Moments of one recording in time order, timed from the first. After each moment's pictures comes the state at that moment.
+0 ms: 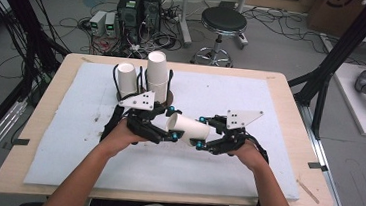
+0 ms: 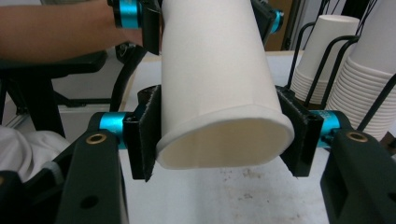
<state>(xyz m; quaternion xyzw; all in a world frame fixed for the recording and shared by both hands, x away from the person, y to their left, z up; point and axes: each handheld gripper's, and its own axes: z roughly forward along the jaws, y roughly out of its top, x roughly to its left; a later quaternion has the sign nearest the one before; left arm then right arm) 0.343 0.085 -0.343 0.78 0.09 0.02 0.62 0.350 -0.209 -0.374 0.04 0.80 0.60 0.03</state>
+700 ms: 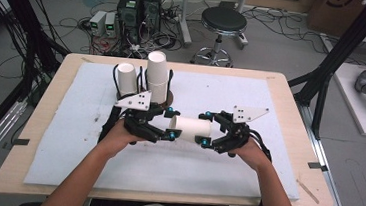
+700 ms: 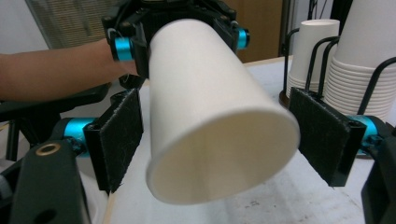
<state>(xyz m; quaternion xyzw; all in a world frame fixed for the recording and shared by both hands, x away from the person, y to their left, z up) 0.344 0.094 -0.348 0.76 0.09 0.00 0.65 0.354 -0.218 -0.372 0.09 0.77 0.63 -0.01</state>
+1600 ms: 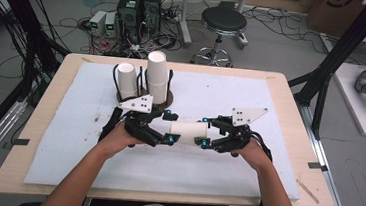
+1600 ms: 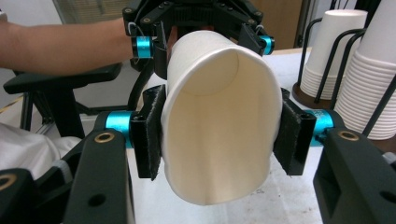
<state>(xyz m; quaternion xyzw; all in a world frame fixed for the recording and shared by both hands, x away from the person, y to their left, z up) 0.345 0.091 -0.359 0.79 0.09 -0.01 0.61 0.354 -0.219 -0.372 0.05 0.79 0.61 -0.01</state>
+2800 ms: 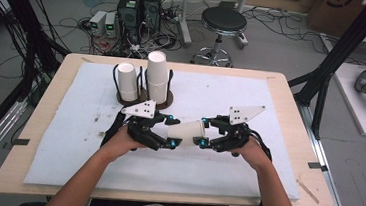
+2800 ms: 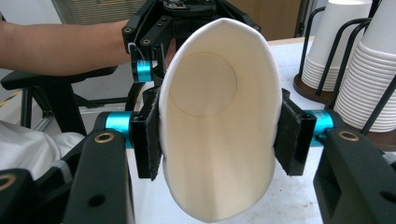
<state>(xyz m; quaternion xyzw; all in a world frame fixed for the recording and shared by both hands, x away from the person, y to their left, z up) 0.343 0.086 -0.374 0.79 0.09 -0.01 0.61 0.354 -0.215 -0.366 0.06 0.81 0.59 -0.02</state>
